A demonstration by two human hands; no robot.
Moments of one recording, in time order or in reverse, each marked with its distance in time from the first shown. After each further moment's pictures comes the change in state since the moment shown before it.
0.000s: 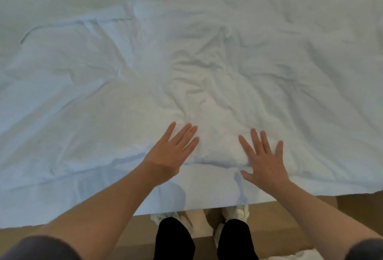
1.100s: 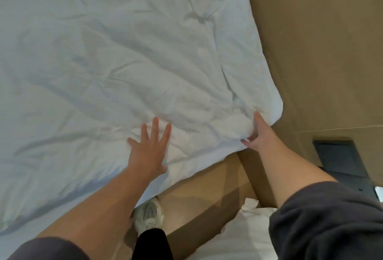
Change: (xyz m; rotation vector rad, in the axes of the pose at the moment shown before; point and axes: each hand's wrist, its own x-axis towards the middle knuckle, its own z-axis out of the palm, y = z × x) left_hand 0.274 0.320 -0.054 -0.009 -0.272 -0.139; right_hand -0.111 0.395 0.106 2.233 0.337 1.491
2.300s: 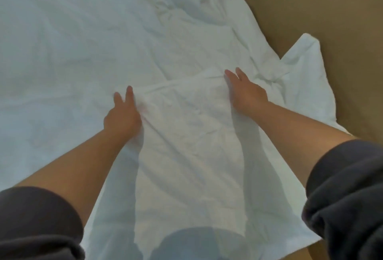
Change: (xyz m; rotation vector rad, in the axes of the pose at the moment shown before) left_hand 0.106 -0.258 -0.104 -0.528 0.368 -0.641; right_hand -0.088 -0.083 0.305 -1.604 -0.078 -1.488
